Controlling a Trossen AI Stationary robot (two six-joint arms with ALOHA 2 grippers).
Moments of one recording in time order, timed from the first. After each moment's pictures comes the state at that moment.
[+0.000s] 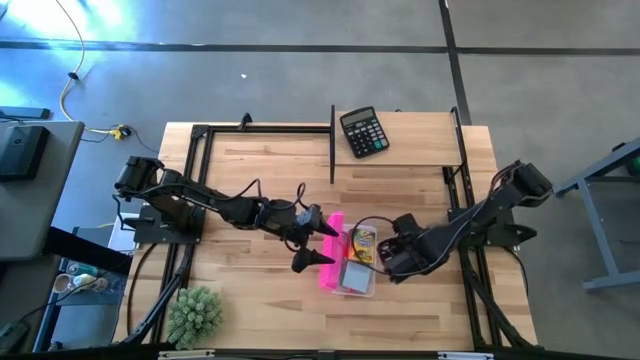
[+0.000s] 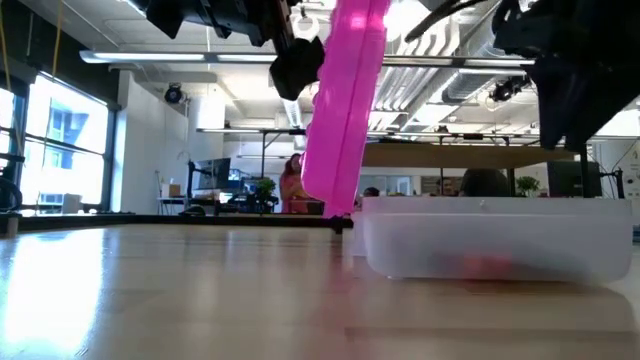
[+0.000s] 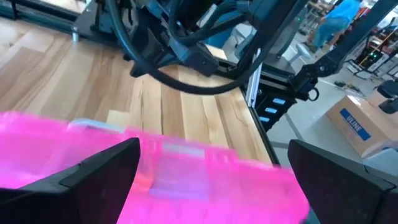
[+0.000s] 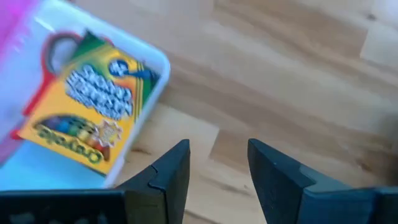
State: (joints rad) left arm -0.06 1.61 0.91 0.37 0.12 -0.37; right arm 0.54 1.55 1.10 -1.19 0.40 1.72
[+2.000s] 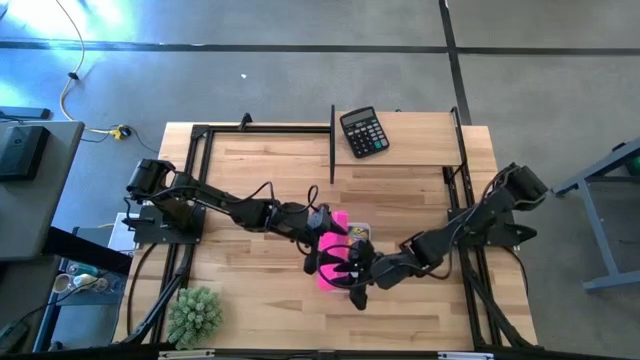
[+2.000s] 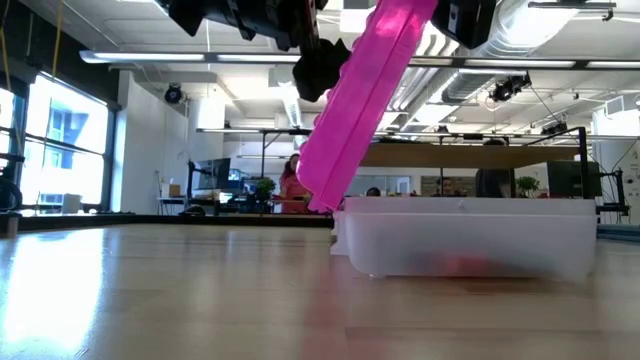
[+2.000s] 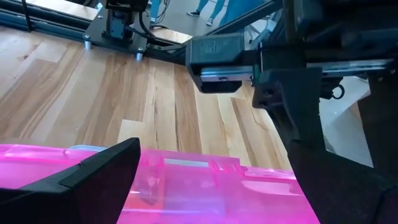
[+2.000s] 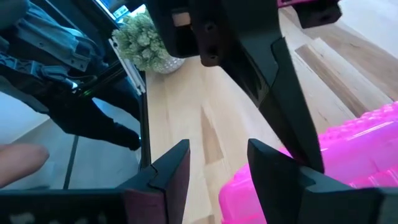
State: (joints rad) left arm -0.06 1.71 1.02 0.33 0.06 -0.31; right arm 0.53 1.60 1.10 -0.04 0.38 0.79
